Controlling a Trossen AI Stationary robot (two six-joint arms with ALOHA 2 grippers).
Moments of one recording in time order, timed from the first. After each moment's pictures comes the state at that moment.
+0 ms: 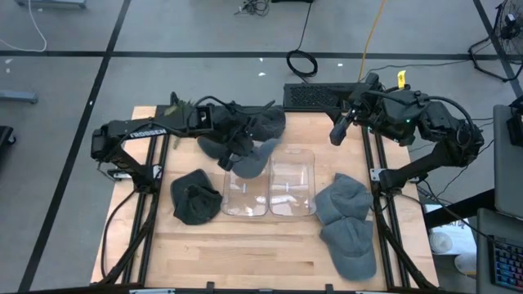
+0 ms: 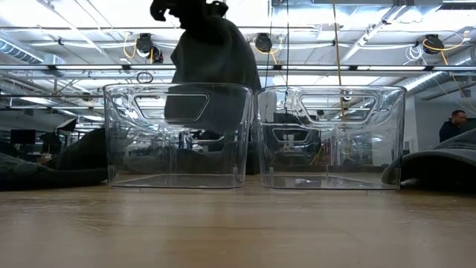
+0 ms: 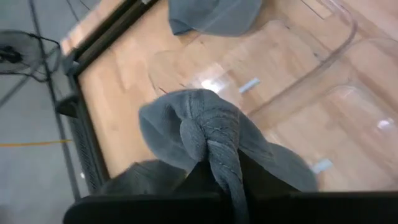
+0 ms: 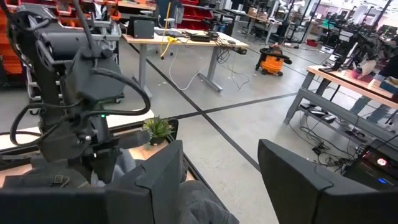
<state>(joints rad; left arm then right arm) 0.20 1.55 1.52 -0.78 0.16 0.82 0.10 1.26 1.85 -0.84 0.71 0.01</state>
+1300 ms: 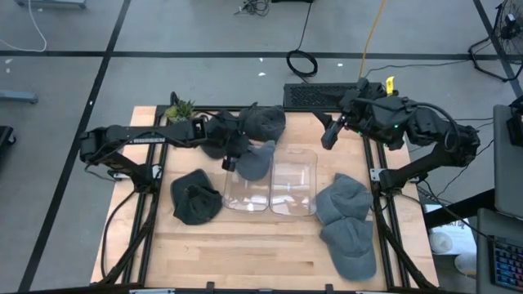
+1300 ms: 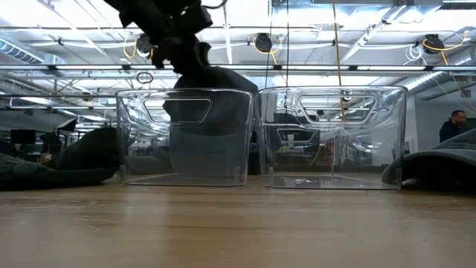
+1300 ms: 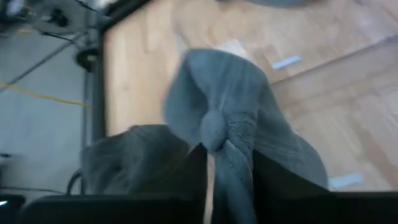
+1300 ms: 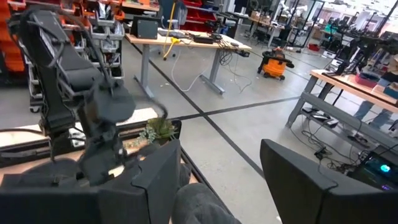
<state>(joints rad) 0.27 1.43 1.07 -0.33 0.07 0.66 0.10 1.26 1.76 -0.73 0.70 -0.01</state>
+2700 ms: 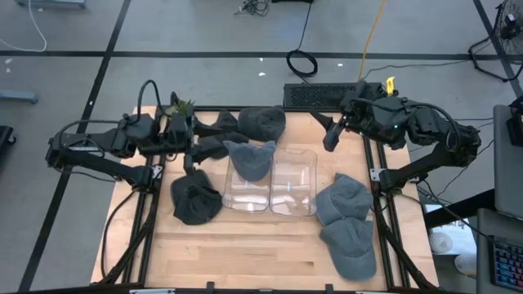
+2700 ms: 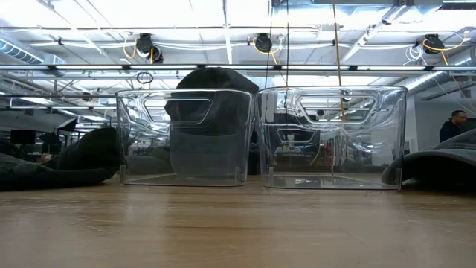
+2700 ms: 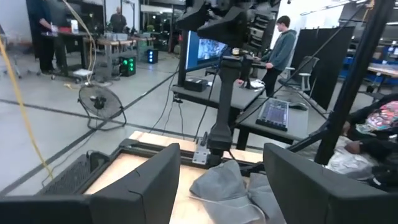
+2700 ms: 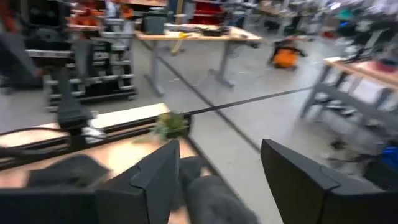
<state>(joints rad) -0.03 0.93 1.07 -0.13 -0.15 -0.12 0.10 1.26 1.76 -0.78 0.65 0.07</state>
